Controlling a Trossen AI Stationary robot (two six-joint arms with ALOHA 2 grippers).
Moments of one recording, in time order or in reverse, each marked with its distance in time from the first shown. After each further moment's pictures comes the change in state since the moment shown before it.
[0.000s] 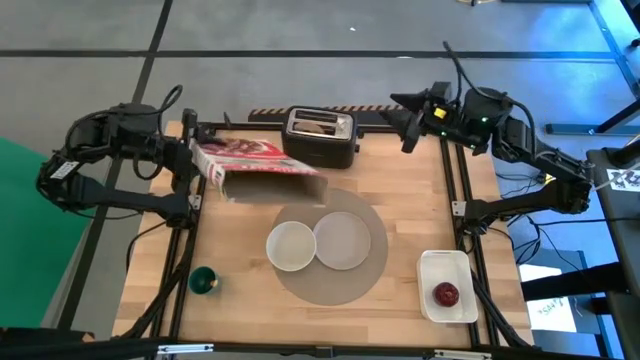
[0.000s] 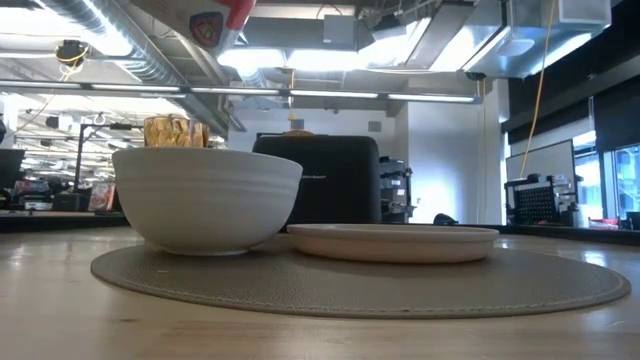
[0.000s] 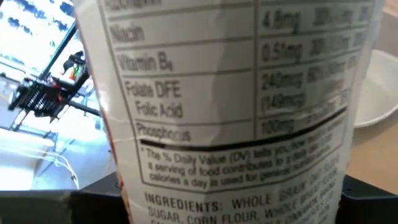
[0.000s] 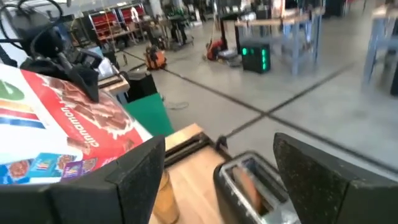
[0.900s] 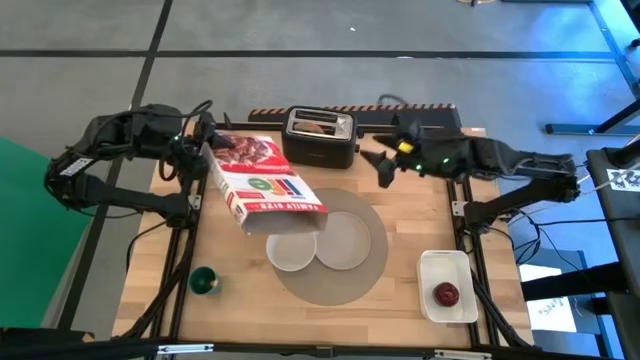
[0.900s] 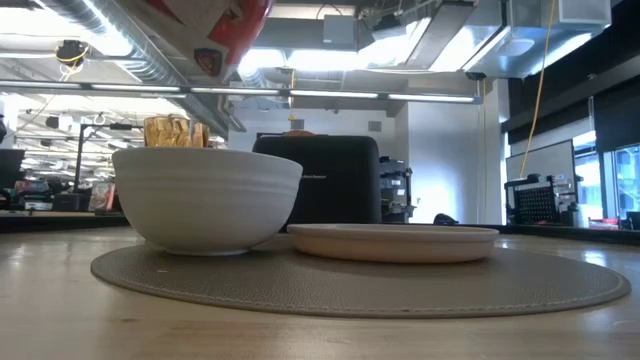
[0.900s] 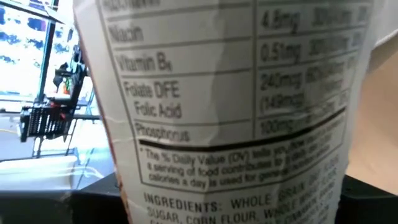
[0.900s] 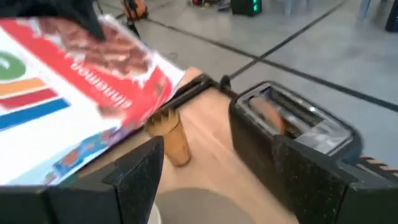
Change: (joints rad) left arm 0.028 0.082 0.000 -0.060 -0.061 0.313; right arm 0.289 0.131 0.001 -0.172 0.258 0.238
